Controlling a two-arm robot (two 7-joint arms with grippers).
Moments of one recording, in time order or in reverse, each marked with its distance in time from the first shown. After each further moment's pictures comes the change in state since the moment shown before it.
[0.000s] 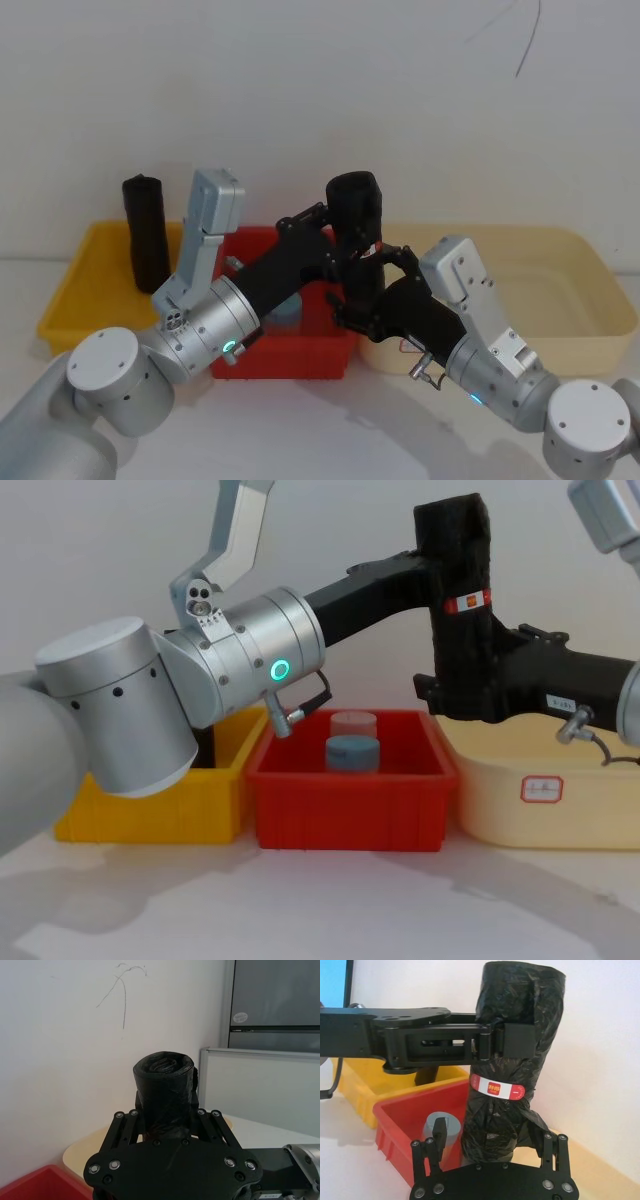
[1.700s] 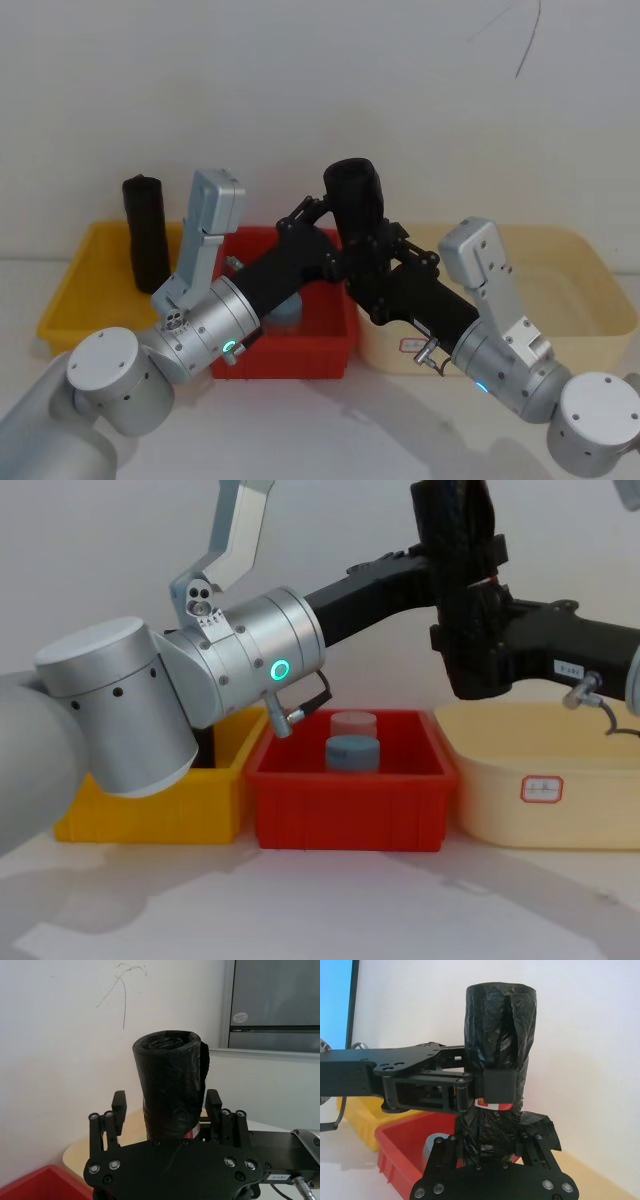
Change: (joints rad) left arm 0.000 0.000 0.000 0.000 0.000 0.000 0.000; right arm -0.004 -0.001 0.023 -0.033 0.057 -0.020 0.012
